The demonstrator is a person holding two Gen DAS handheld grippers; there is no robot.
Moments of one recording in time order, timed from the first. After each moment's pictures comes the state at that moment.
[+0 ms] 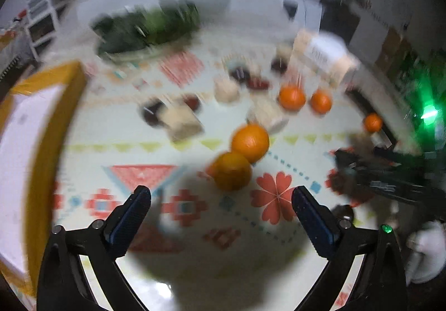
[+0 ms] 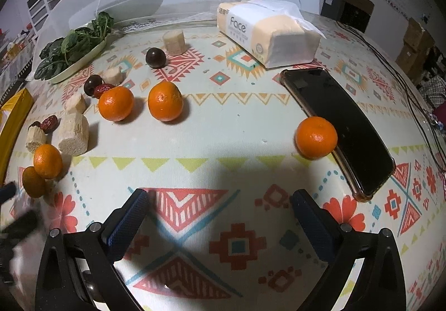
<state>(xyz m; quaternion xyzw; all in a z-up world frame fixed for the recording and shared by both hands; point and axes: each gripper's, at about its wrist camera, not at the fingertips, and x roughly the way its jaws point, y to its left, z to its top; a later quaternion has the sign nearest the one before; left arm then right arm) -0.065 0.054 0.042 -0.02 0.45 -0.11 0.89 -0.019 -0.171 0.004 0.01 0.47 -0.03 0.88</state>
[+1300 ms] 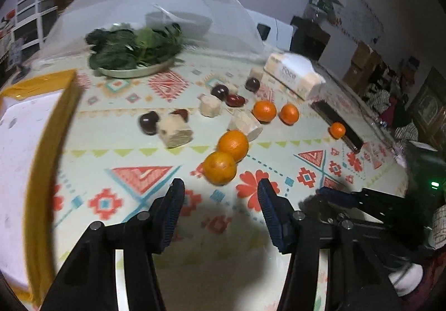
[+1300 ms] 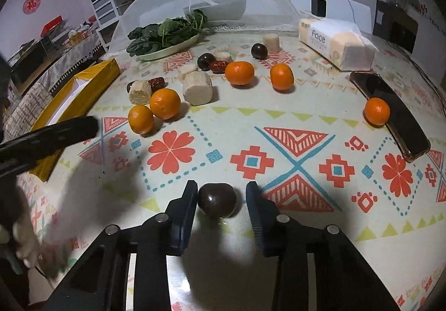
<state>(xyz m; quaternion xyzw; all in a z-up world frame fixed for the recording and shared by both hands) -0.078 0.067 0.042 -0.04 0.42 -0.19 0.89 -0.101 -0.120 0.013 0.03 0.44 0.14 0.89</state>
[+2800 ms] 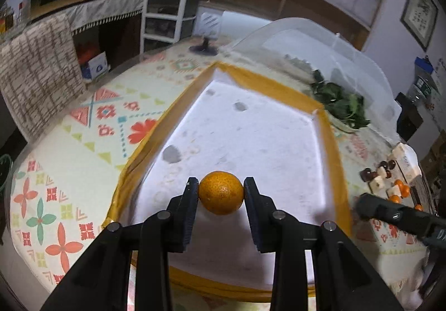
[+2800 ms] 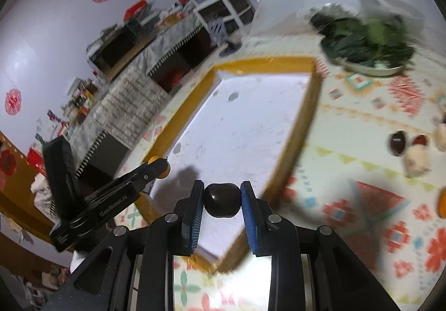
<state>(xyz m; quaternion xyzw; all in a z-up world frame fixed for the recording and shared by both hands) -0.137 0.372 0.050 -0.17 0.38 0.09 0.90 -0.048 0.171 0.053 0.08 0.47 0.38 0.79</state>
